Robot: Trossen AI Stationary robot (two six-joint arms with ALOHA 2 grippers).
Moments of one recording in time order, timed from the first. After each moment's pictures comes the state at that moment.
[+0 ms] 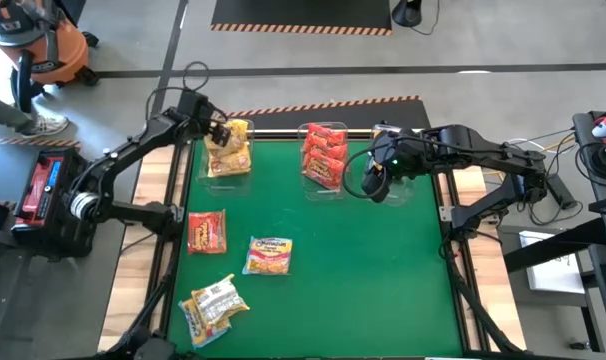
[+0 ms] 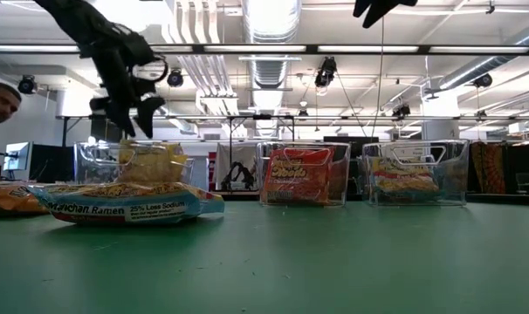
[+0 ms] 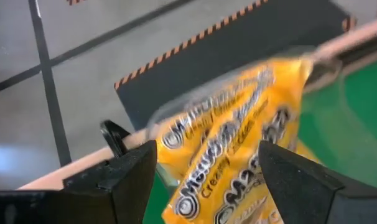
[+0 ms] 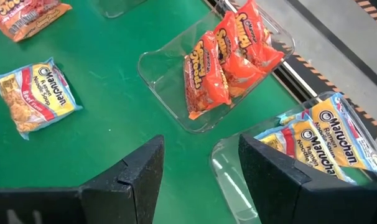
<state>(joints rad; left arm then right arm) 1.06 1.24 0.95 -0.55 -0.18 0.02 -0.06 1.42 1.77 -1.36 0.32 0.48</state>
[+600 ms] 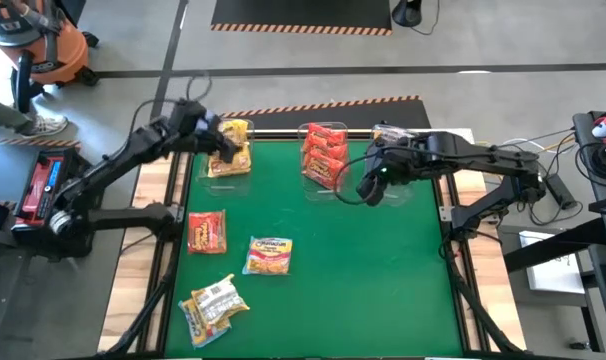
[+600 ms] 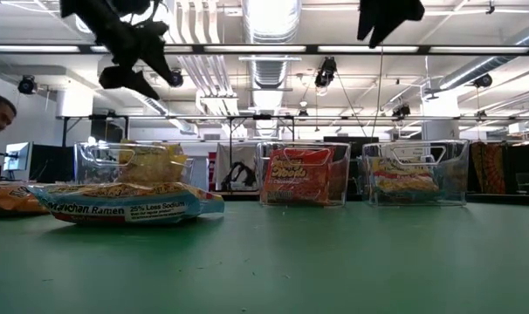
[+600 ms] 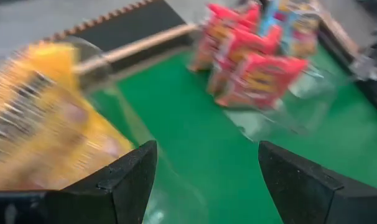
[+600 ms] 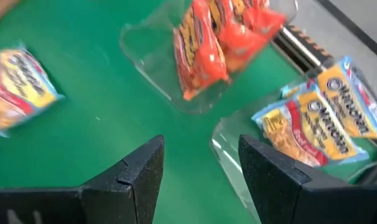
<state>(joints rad) 0.75 1.02 1.01 -0.73 0.15 -0.33 -0.06 1.44 1.67 -1.35 0.31 0.59</state>
